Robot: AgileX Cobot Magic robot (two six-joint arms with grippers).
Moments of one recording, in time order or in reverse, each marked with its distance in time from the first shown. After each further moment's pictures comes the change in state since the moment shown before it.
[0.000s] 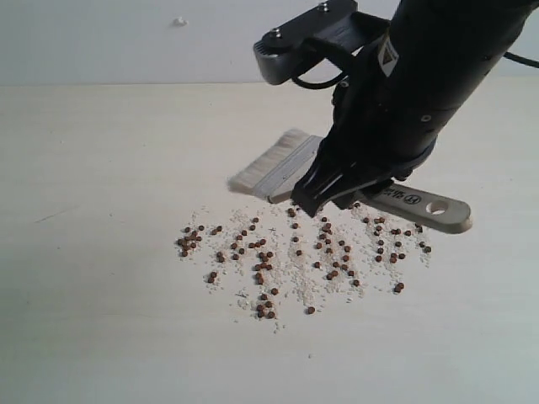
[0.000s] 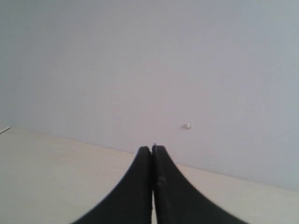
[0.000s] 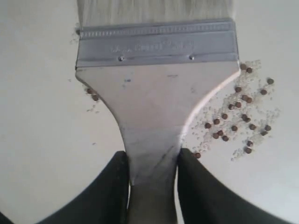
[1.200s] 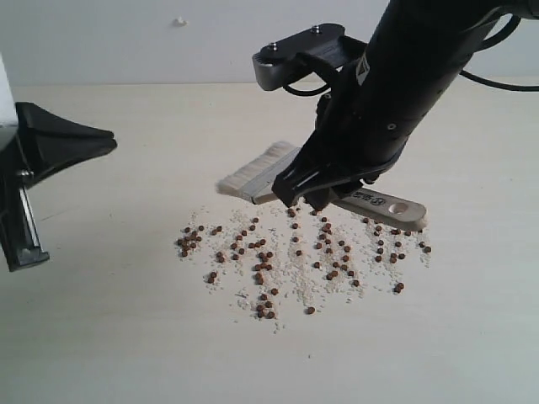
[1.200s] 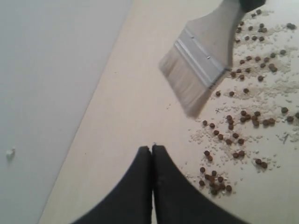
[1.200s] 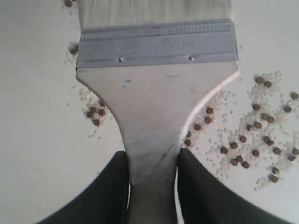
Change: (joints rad) left arm -0.283 1.079 -0.566 1.567 -0.456 -0.341; right arm -0.080 0.107 0.002 0.133 -0.119 -0.092
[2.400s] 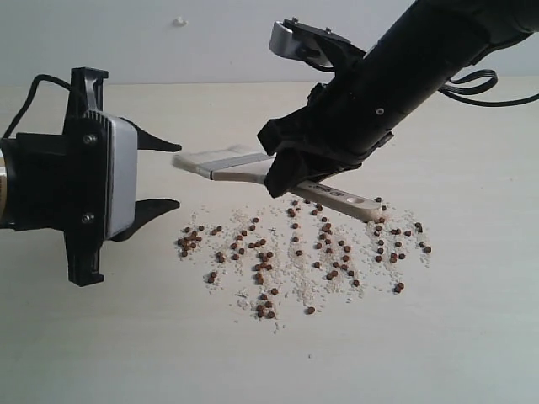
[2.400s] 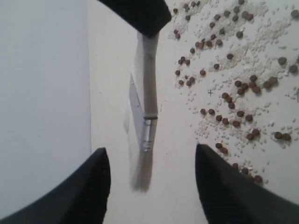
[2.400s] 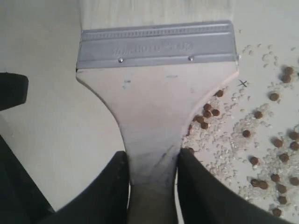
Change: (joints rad) left arm -0.239 0.210 -0.013 -0.343 0.202 0.723; right arm -0.202 0.115 0.000 0.598 -0.034 -0.382
